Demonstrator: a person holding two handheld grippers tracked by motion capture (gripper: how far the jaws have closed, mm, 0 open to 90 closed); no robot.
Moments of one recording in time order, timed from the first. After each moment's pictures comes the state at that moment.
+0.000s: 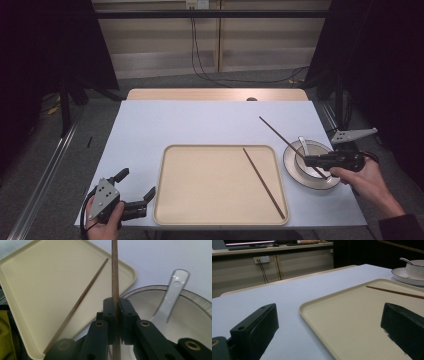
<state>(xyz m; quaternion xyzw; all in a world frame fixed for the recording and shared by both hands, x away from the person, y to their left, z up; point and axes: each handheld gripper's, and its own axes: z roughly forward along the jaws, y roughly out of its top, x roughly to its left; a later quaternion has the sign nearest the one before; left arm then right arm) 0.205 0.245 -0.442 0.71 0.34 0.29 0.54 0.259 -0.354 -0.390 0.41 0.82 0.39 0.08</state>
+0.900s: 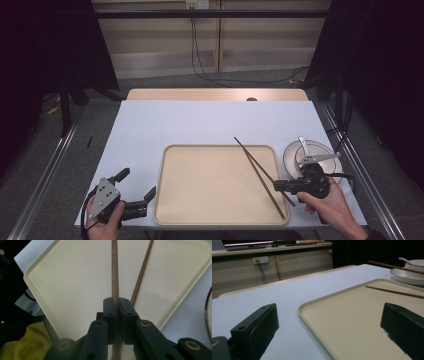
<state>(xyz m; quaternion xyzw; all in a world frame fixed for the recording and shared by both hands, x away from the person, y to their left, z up) 0.206 0.244 -0.442 0.71 0.34 0.29 0.55 0.224 -0.273 -0.430 0.48 0.78 0.40 -0.01</state>
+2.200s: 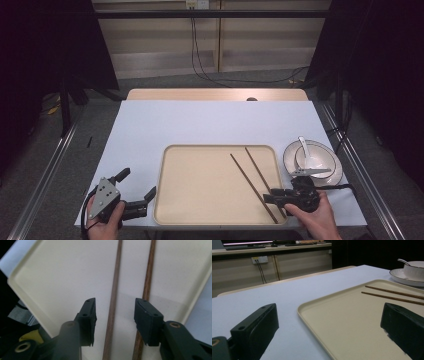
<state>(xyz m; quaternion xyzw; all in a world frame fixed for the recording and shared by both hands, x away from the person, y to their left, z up) 0.207 0.244 -0.443 0.71 0.34 0.29 0.55 0.204 -0.253 -0.454 0.52 0.75 0.40 0.00</state>
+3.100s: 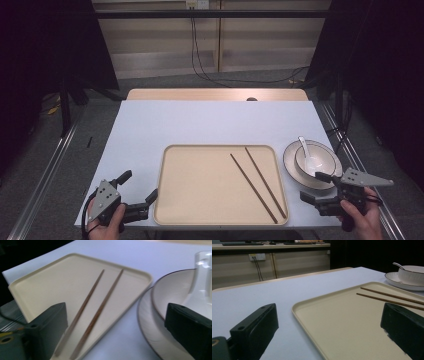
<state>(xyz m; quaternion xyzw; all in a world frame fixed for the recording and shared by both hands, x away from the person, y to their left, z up) 0.199 0.240 -0.441 0.70 0.35 0.27 0.56 0.175 -0.343 -0.436 0.42 0.73 0.51 0.17</state>
